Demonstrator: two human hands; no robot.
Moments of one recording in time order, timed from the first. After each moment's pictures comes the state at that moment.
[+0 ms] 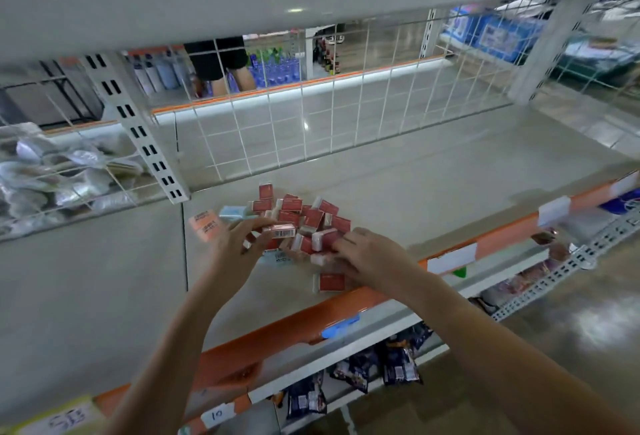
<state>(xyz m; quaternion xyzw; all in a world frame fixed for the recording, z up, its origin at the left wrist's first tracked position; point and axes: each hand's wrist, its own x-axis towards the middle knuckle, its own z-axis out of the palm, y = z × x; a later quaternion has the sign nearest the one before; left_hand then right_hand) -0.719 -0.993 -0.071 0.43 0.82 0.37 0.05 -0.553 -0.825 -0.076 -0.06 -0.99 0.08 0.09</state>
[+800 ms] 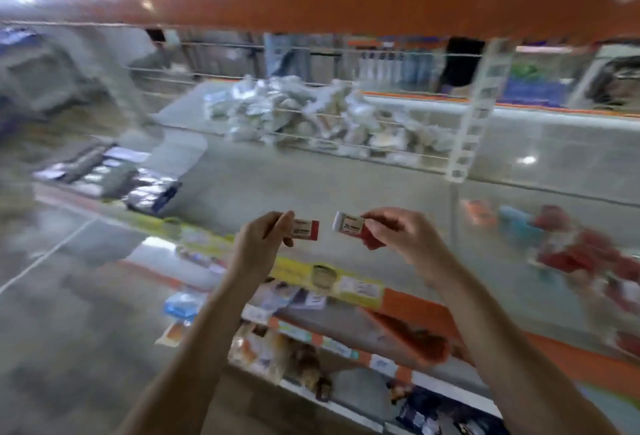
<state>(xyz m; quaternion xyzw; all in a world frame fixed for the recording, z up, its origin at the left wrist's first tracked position) -0.736 -1.327 -0.037 0.04 0.85 0.53 -0.07 -0.712 -1.101 -0.029 0.06 -0.78 0.63 -0.01</state>
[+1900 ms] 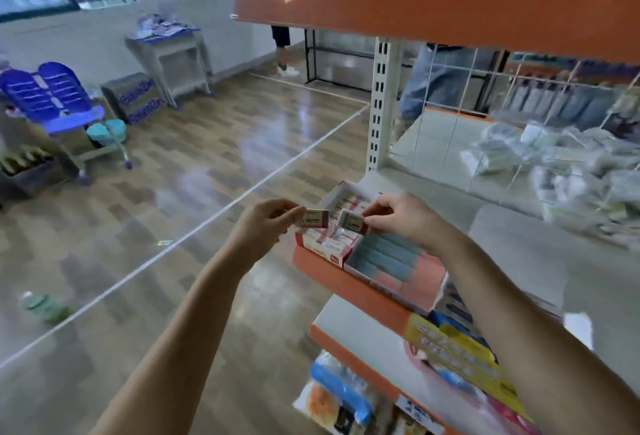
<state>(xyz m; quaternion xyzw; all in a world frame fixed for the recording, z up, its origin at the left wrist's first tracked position) -0.997 -1.899 -0.007 -0.02 0.87 0.48 -0.05 -1.045 -1.671 0.003 0.14 -0.89 0.42 -0.13</state>
